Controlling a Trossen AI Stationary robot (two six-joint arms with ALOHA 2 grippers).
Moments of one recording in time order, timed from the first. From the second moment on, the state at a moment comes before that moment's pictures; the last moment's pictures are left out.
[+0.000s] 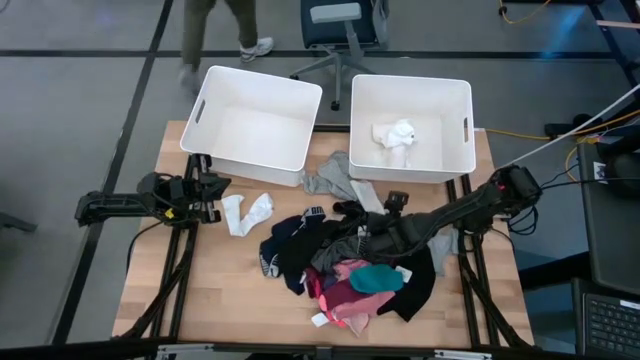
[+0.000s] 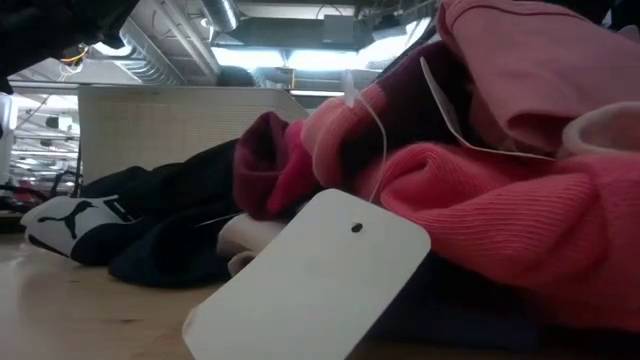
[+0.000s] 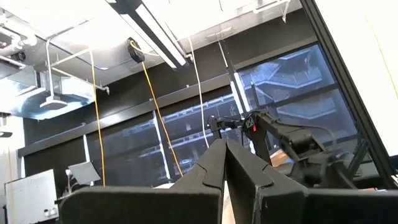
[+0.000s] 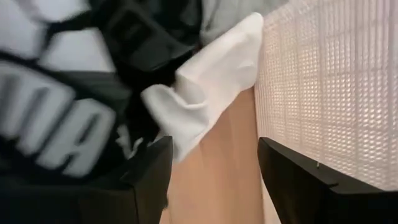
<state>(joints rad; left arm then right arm) 0.05 0.04 0.01 0.59 -0.05 0.36 0.35 1.63 1.03 -0.98 0.68 0.48</state>
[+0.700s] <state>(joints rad) 0.05 0.04 0.01 0.59 -0.05 0.36 0.24 1.52 0.74 -0.41 0.56 0.29</state>
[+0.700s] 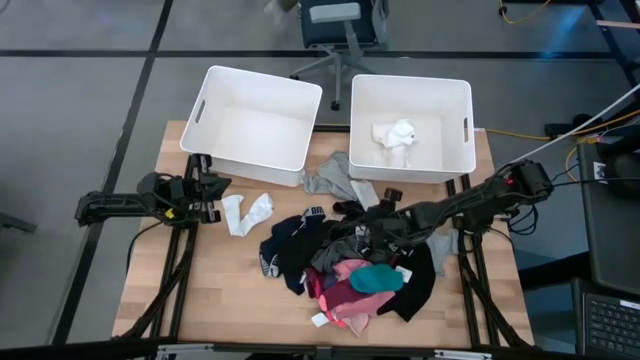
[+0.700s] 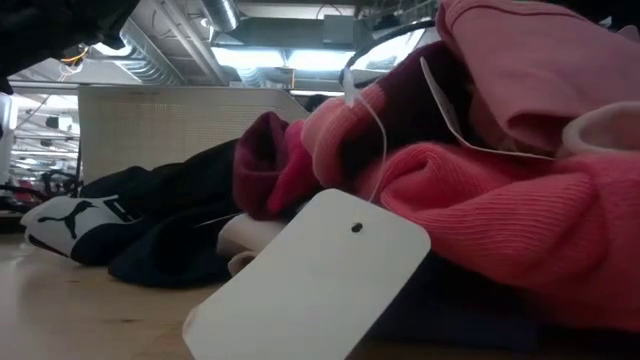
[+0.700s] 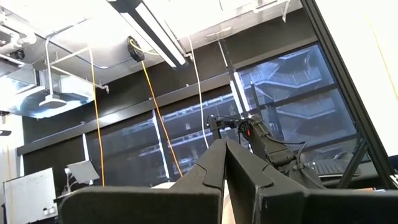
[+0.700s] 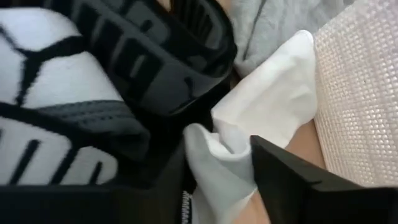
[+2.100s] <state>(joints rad) 0.05 0.04 0.01 0.58 -0.05 0.34 0.24 1.37 1.39 -1.00 0.68 0.13</state>
